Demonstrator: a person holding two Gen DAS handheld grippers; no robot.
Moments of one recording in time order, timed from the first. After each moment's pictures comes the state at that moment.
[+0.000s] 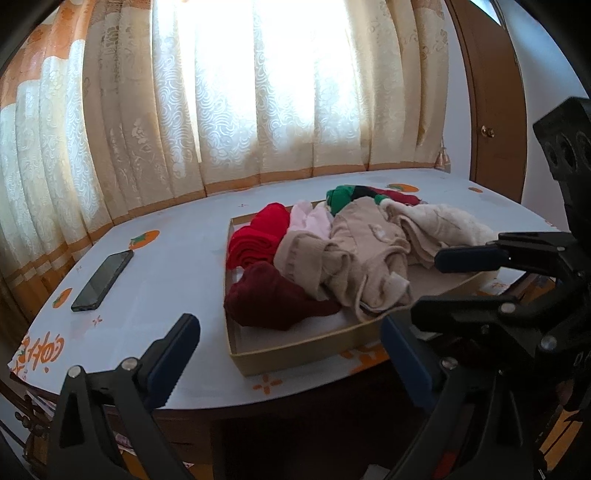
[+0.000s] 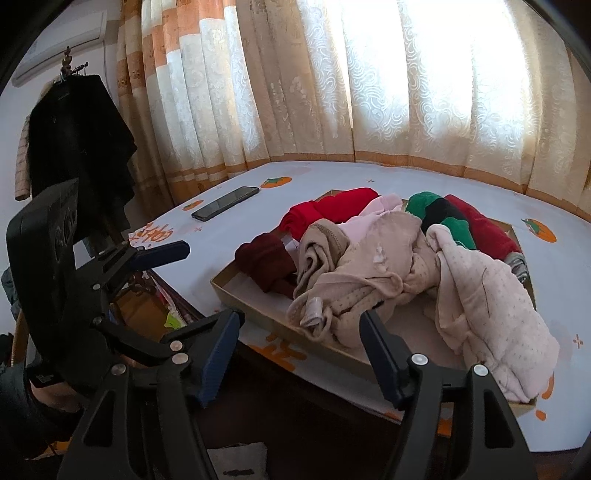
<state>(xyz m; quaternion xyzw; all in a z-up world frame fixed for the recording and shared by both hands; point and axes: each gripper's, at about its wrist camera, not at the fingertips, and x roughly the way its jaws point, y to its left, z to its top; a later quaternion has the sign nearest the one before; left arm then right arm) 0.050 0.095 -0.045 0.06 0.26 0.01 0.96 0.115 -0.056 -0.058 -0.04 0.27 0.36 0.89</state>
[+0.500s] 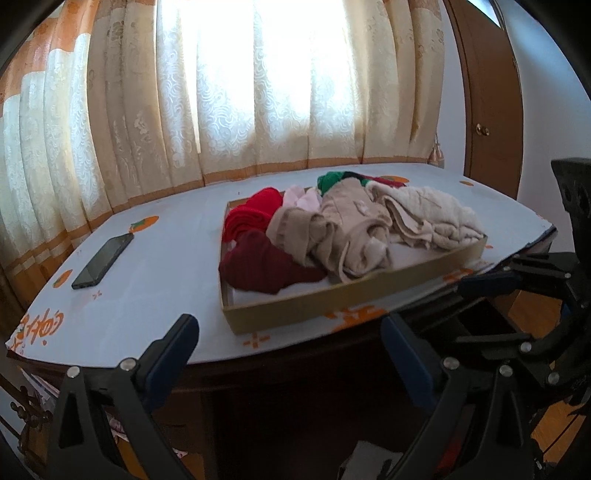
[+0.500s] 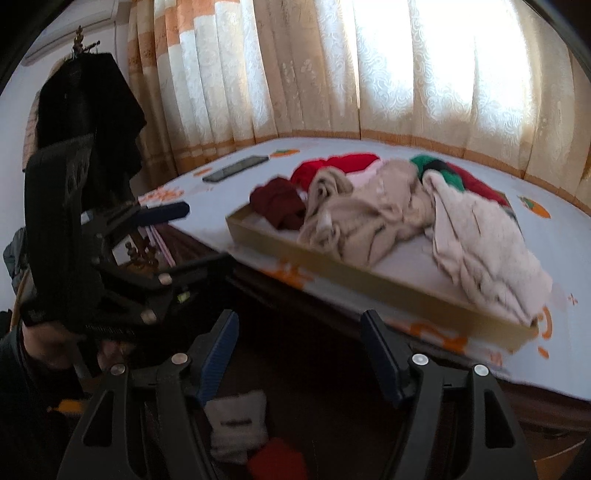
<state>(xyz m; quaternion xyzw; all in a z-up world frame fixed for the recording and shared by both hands) 0.021 0.091 -0.060 0.05 0.27 0.01 0.96 0.074 -0.077 -0.094 -0.08 0.29 0.36 0.88</state>
